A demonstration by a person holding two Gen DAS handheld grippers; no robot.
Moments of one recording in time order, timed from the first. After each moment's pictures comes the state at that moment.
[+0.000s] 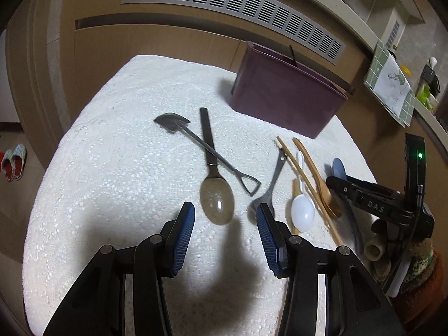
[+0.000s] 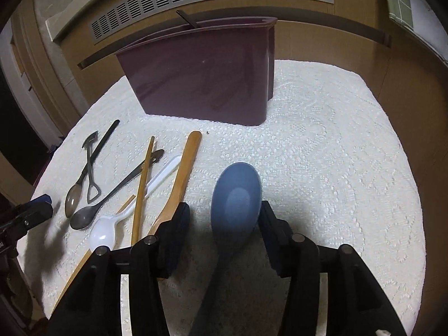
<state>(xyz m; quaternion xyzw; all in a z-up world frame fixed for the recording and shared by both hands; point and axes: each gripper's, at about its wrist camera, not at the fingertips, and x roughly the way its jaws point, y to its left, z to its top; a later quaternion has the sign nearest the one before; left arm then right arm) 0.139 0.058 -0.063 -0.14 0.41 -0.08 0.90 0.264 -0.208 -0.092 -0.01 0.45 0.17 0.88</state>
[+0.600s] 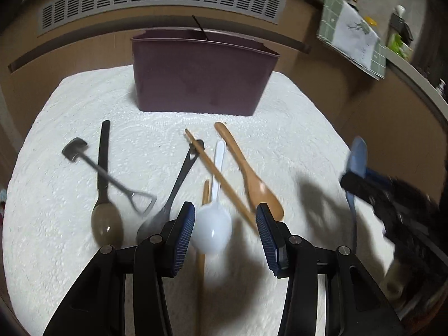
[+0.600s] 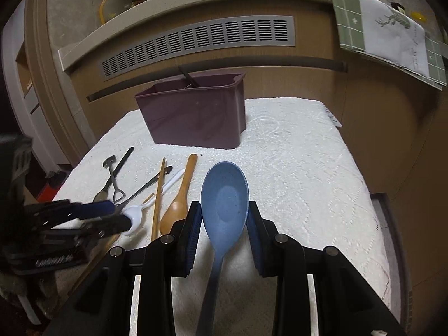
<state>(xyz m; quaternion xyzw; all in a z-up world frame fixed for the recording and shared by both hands) 0.181 -0.047 -0.047 -0.05 0.45 -0.15 0.88 0.186 -0.246 -0.044 0.02 0.36 0.15 0.92</state>
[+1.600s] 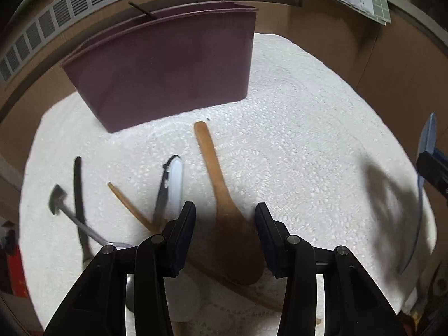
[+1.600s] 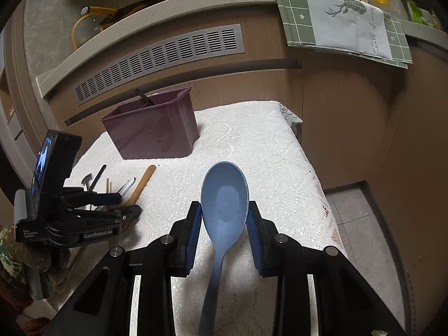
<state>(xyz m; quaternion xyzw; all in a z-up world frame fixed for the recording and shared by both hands) 0.220 -0.096 -0.070 0.08 0.49 -0.14 0.86 0.176 -0.305 -0.038 0.06 0.34 0.09 0.93</state>
